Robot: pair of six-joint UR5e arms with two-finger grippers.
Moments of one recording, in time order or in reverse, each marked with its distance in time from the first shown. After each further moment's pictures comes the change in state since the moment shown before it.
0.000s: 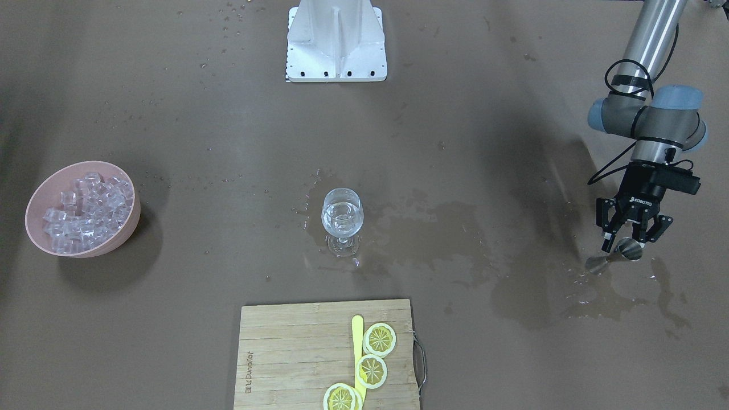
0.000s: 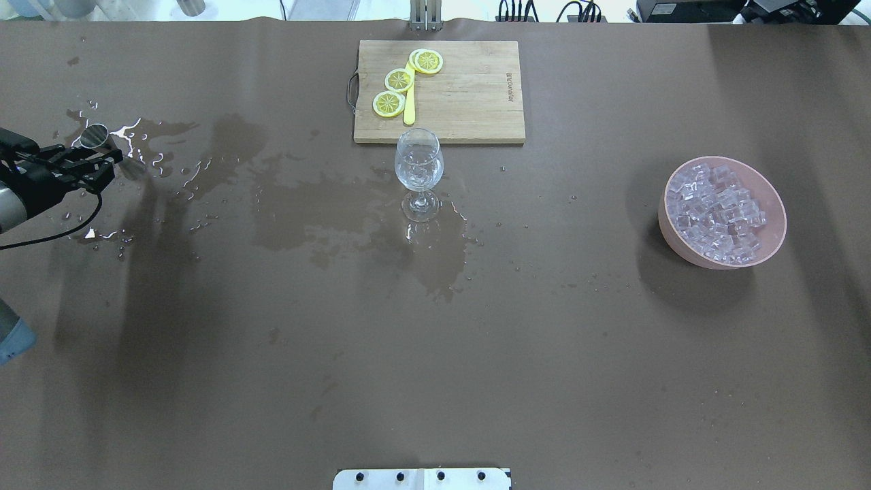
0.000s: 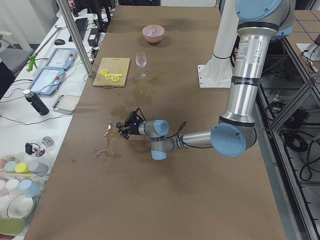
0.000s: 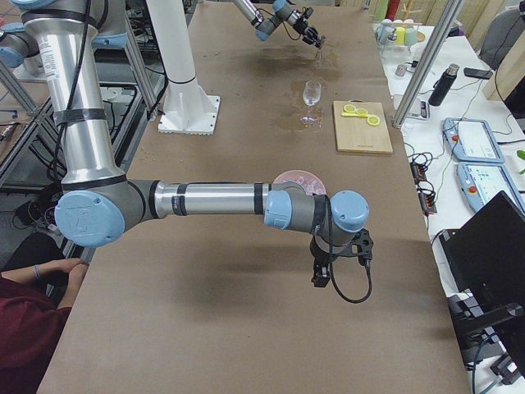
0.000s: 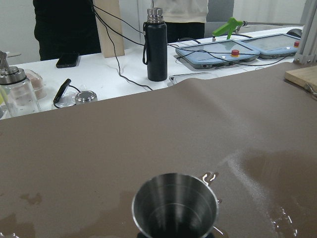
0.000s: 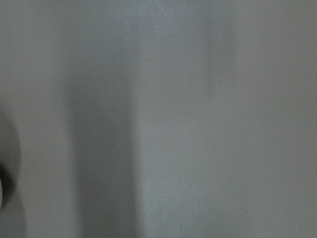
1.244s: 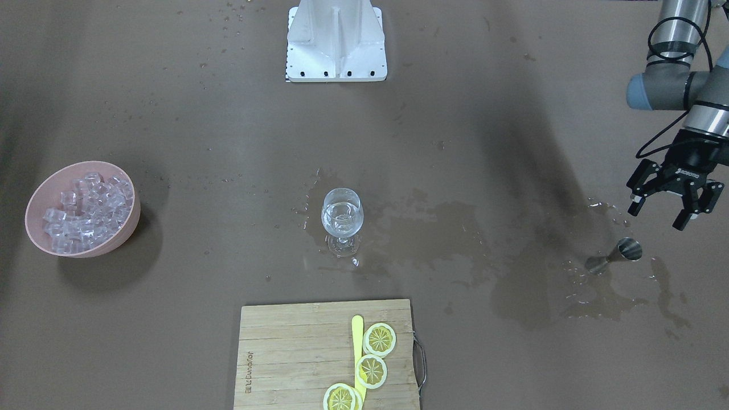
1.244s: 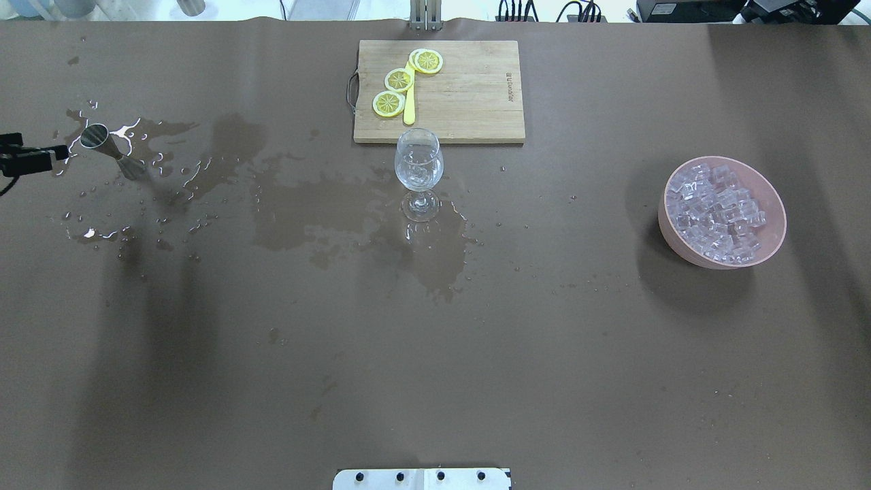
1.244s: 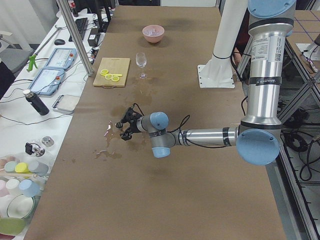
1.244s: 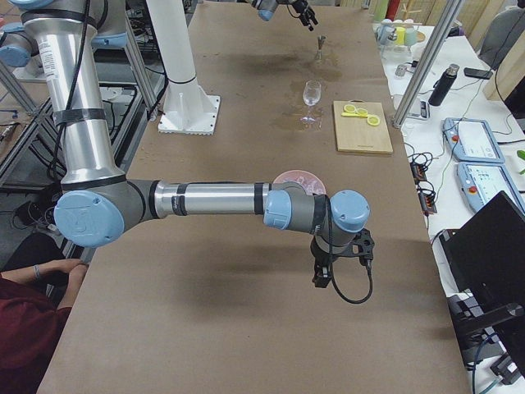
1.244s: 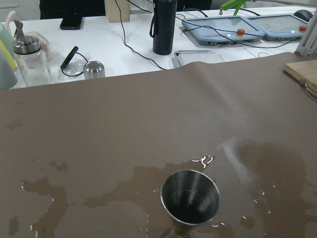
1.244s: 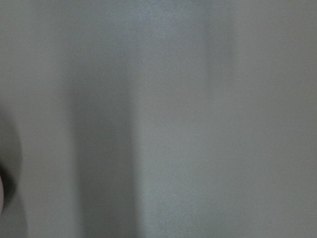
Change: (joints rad) left arm -0.262 0.144 -0.335 0.360 -0.446 -0.056; right arm 0.008 0.001 0.001 0.001 0.001 -0.001
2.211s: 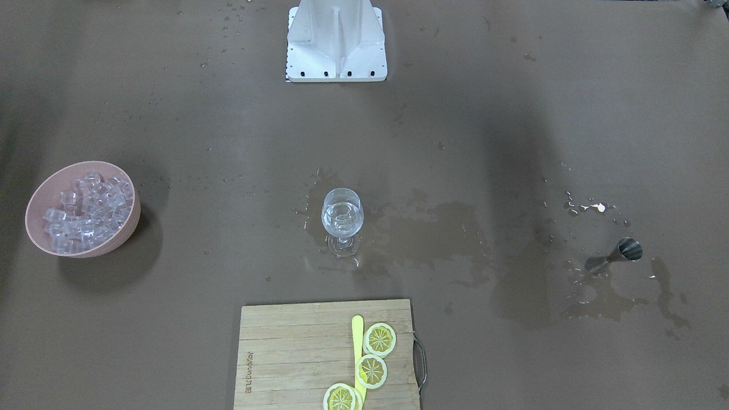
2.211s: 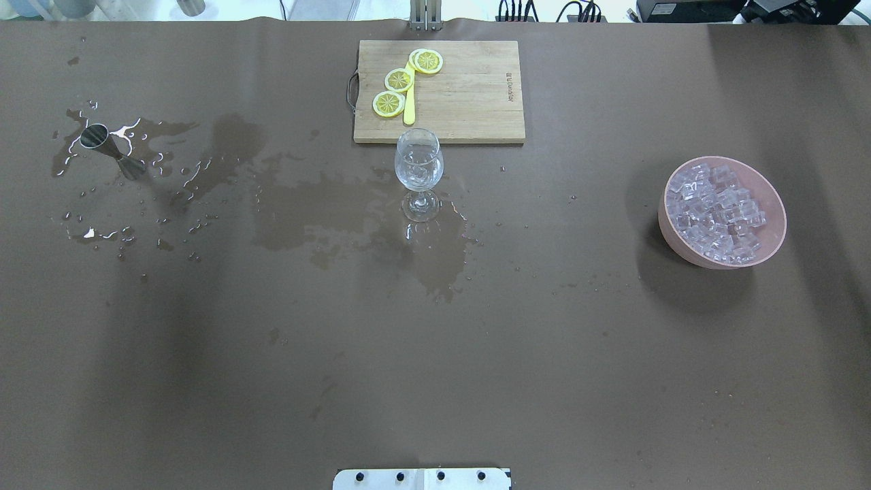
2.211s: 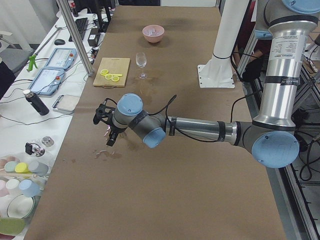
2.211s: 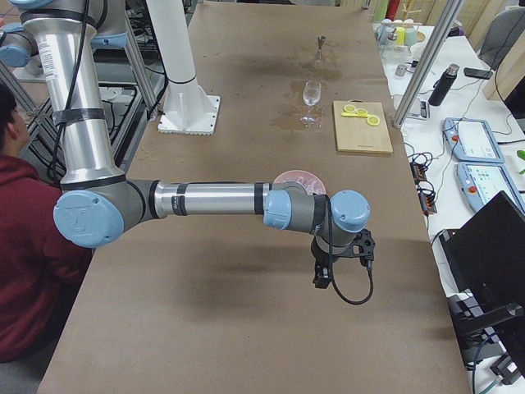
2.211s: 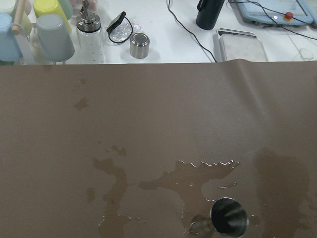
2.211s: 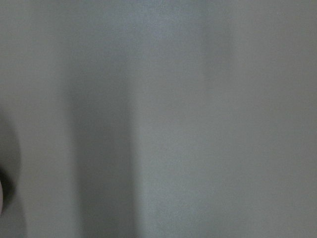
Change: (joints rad) left arm -0.389 -0.083 -0.134 0.732 -0.434 0.380; right arm 0.006 0.003 -0.001 -0.001 -0.003 0.003
